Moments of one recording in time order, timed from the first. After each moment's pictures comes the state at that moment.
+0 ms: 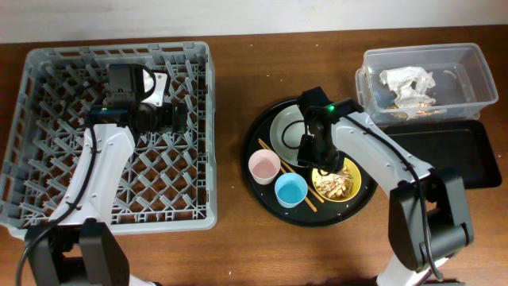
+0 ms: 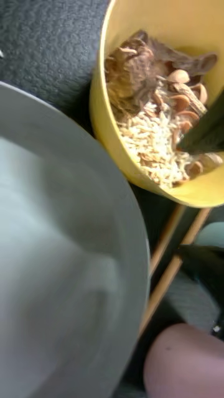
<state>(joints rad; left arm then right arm) -0.01 1.68 1.33 -0.67 0.12 0.11 0.35 1.86 1.33 -1.04 -0.01 0.65</state>
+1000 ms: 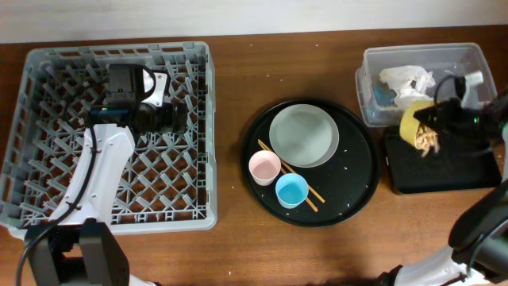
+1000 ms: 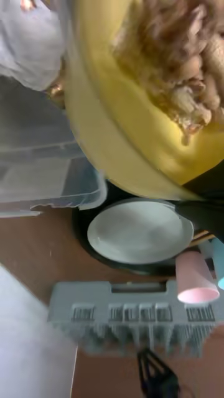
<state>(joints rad) -0.01 1.68 1.33 -0.66 0.12 0.11 -0.62 1.83 1.47 -1.02 -0.91 -0.23</state>
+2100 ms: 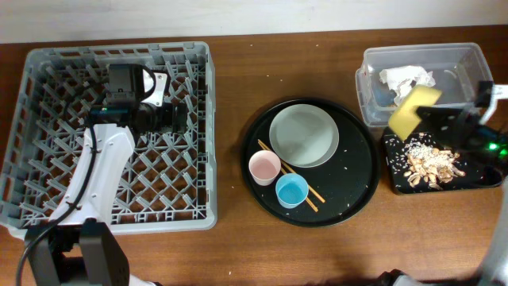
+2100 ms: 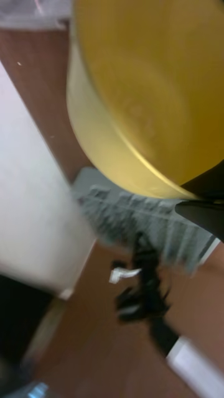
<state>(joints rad) -0.01 1.68 1.33 -0.66 0.12 0.11 -0.64 1.38 1.25 -0.94 -1.29 -0.07</state>
